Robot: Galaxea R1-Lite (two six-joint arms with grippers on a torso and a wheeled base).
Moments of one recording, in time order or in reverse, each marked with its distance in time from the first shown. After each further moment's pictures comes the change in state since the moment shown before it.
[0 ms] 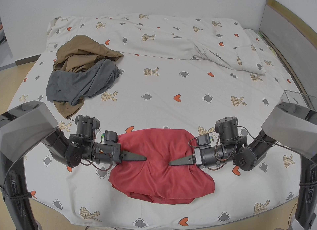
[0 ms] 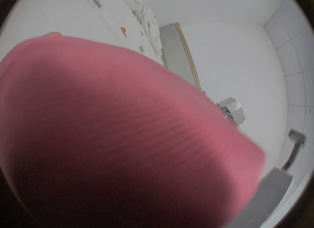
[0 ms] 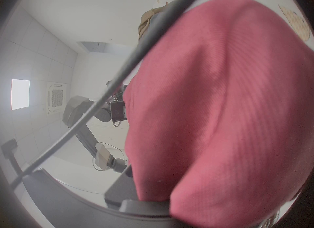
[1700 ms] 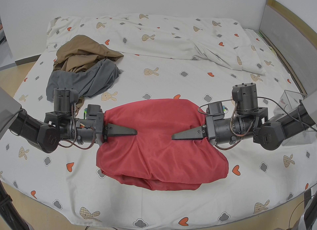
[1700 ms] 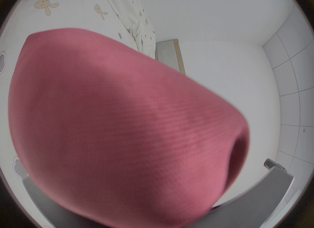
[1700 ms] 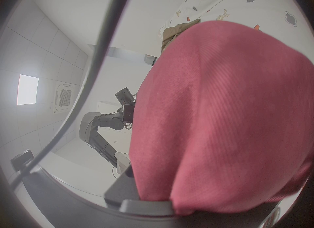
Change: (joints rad) left arm 0.041 -0.293 0.002 0.077 0.000 -0.279; right arm 0.024 -0.314 -0.066 0.226 -0.024 0.075
